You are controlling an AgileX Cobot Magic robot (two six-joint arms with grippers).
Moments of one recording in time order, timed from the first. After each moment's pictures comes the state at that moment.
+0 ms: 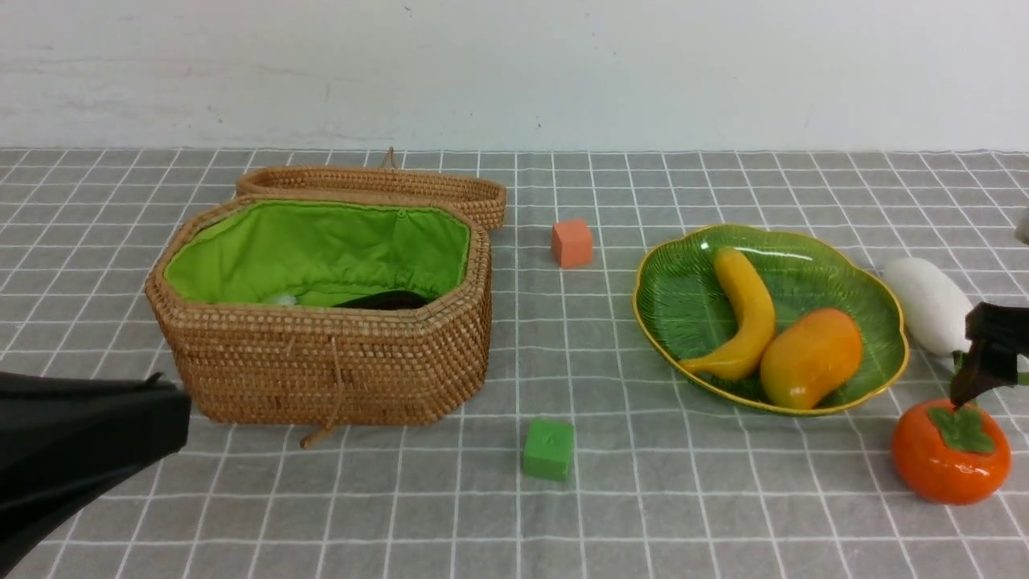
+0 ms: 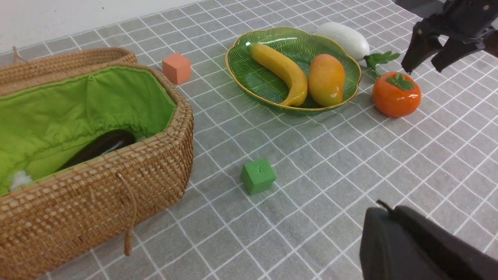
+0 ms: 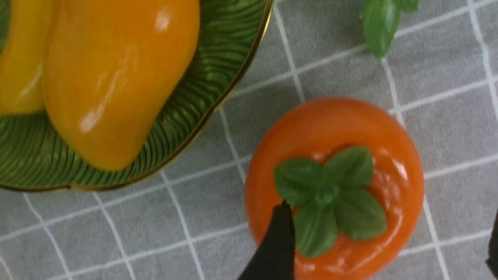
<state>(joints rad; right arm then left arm) -0.23 1.62 -1.13 0.27 0.84 0.00 -0.75 0.59 -0.82 0.05 0.67 -0.18</state>
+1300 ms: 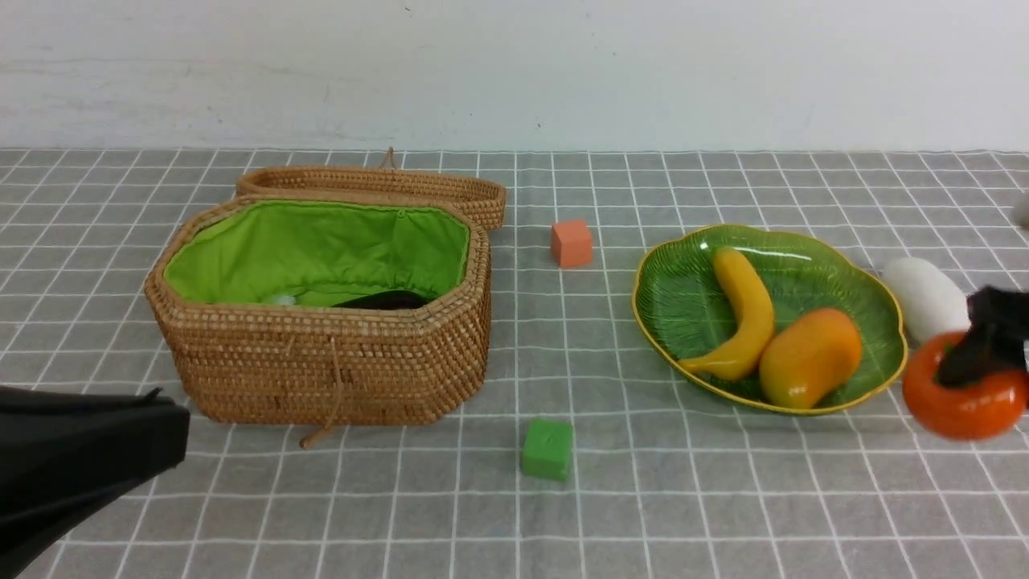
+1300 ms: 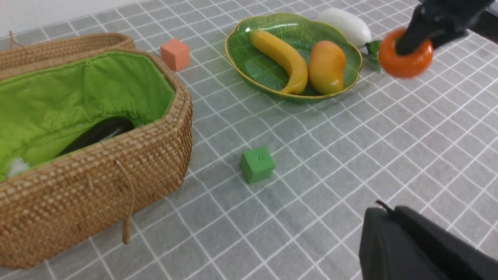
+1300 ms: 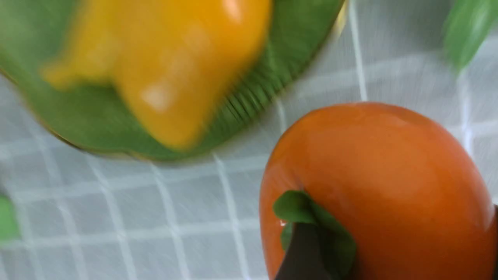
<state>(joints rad) -0.24 1.62 -1.19 0.47 0.87 -0.26 -0.75 0.59 -0.82 0.05 0.68 -0.18</state>
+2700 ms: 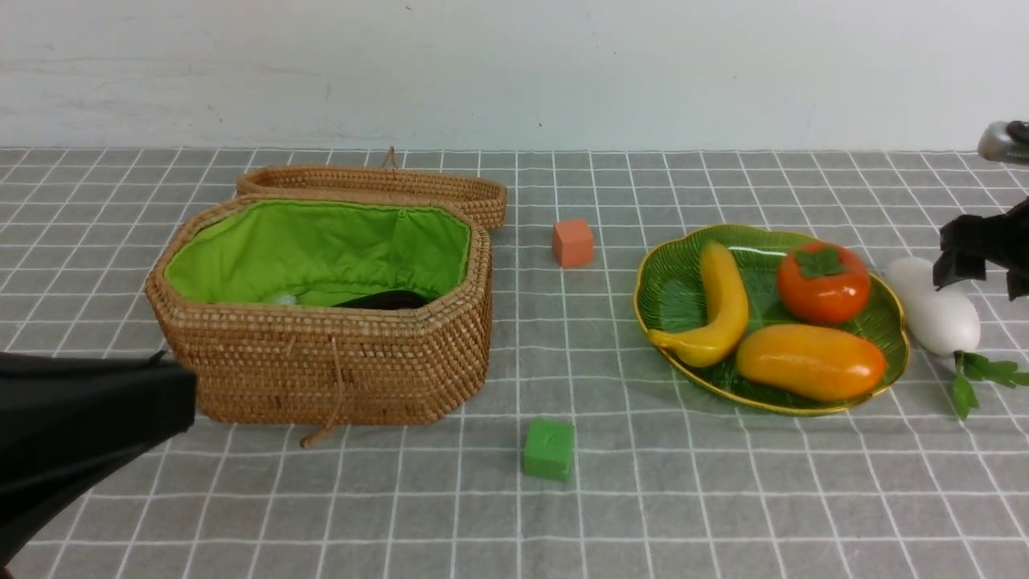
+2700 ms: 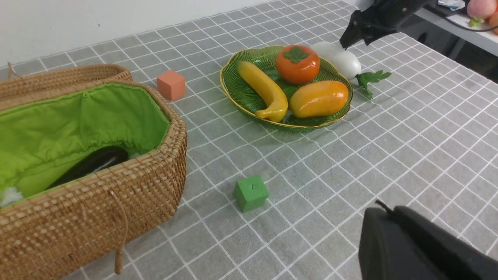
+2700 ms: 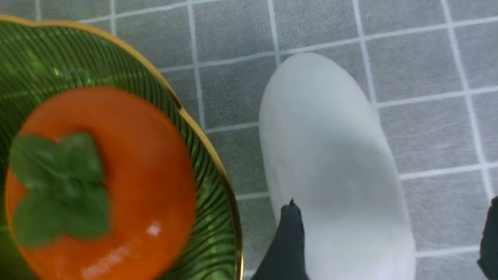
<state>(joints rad) -0.27 2.05 -1.59 0.31 0.63 -0.29 -0.75 0.59 -0.82 0.04 0.62 -0.18</state>
